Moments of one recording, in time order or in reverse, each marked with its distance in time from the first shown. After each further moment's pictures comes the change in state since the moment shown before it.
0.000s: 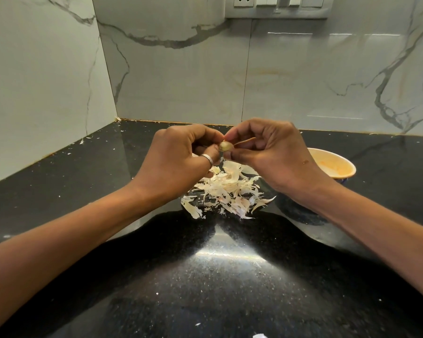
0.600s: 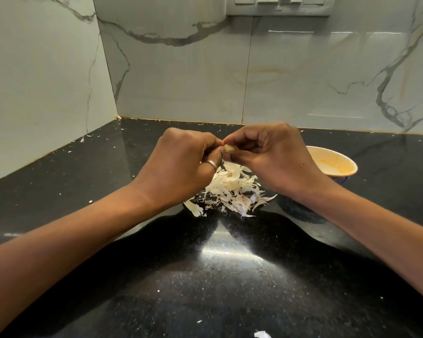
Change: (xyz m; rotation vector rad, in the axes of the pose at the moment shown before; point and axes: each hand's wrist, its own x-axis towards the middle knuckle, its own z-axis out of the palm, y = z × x) left_hand -0.003 0.001 -0.001 0.368 0.002 0.280; right_hand -0.001 0.003 0.003 -0.210 -0.007 -0.070
